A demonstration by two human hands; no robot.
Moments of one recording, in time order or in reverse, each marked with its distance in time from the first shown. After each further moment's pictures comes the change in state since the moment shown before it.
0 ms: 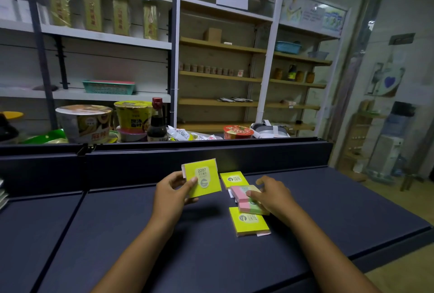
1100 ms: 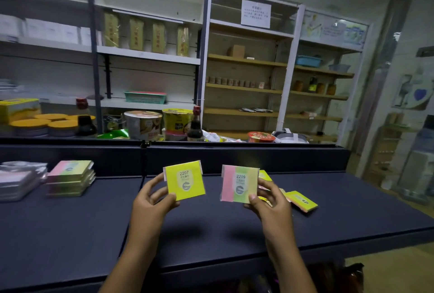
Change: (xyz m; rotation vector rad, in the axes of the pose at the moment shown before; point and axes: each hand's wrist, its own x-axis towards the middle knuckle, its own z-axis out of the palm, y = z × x) left_hand -0.128 0.069 -0.120 -0.079 0.171 0.141; right_hand -0.187 -0.096 0.024 1.291 0.204 -0.208
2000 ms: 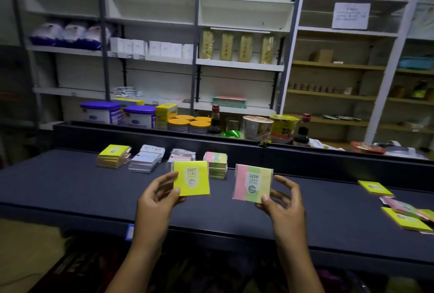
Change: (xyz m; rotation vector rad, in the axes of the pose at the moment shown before) left_hand -0.064 0.161 -0.291 0.184 0.244 0.157; right_hand -0.174 -0.016 0.254 0.067 -0.196 -0.001
